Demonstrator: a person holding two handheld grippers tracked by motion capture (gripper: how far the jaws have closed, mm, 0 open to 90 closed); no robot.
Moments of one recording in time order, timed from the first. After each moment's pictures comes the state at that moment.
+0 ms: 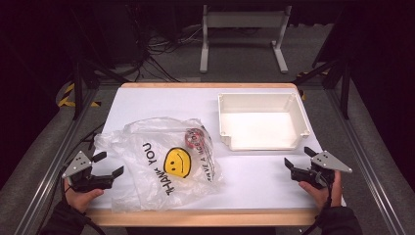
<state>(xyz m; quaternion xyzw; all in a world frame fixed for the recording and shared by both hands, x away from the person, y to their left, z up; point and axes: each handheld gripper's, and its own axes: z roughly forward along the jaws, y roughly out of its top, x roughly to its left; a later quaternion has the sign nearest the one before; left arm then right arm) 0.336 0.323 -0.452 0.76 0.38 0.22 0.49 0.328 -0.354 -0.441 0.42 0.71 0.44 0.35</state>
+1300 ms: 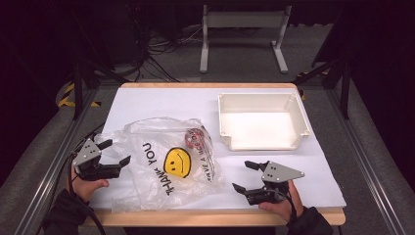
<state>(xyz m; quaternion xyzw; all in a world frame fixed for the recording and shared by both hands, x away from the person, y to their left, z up) 0.359 0.296 -0.418 0.78 0.34 0.25 0.46 0.298 -0.217 -0.416 0.23 0.80 0.52 0.18</state>
